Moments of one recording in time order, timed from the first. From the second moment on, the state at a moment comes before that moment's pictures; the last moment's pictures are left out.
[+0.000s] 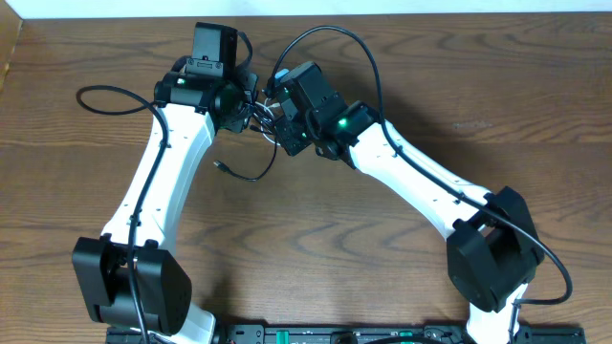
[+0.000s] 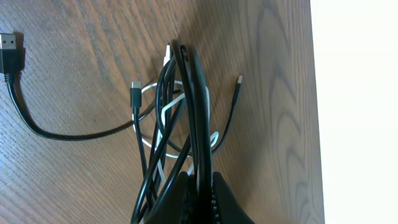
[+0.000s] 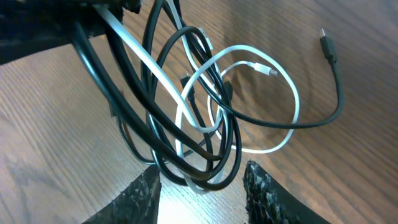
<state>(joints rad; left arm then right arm) -0.17 1.71 1.53 -0.84 0.04 -1.37 0.71 1.98 1.63 -0.51 -0.13 0.12</state>
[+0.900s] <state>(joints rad) -0.09 1.71 1.53 -0.83 0.13 -1.38 0.62 2.06 1.63 -0.58 -0.13 0.28</state>
